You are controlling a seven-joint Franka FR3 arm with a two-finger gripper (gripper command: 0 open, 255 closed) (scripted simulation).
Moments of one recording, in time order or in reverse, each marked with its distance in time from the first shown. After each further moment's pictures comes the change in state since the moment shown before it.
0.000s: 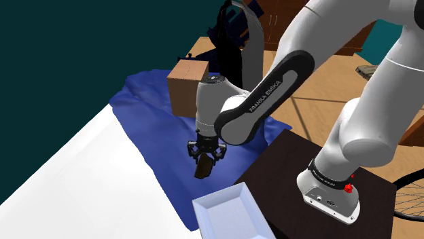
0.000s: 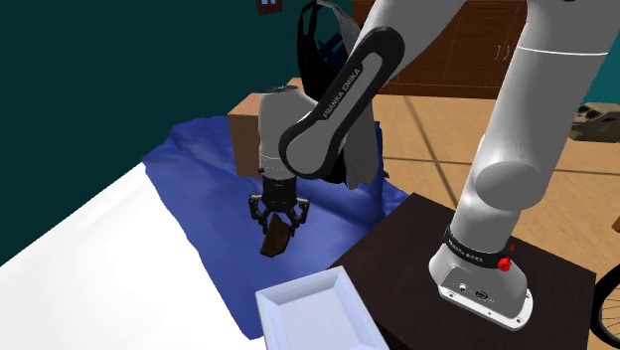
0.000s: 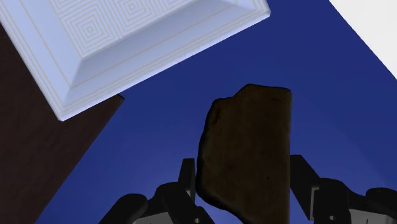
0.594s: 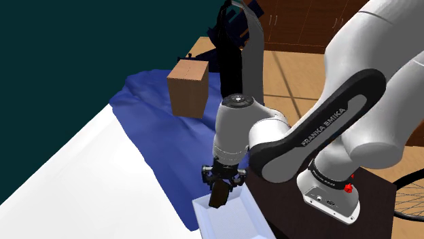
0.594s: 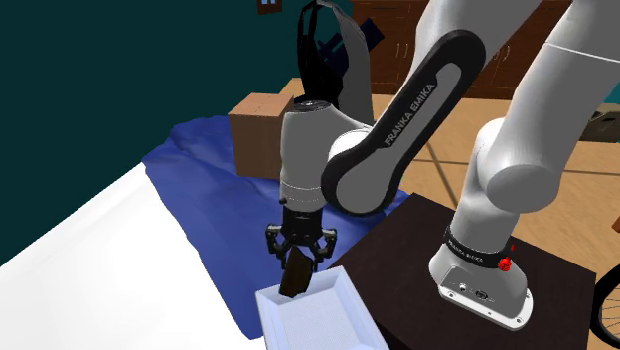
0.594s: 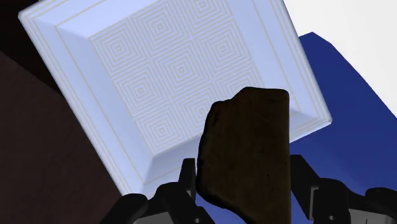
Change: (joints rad) arm 0.159 -0.179 0.133 -0.175 0.182 0.027 0.126
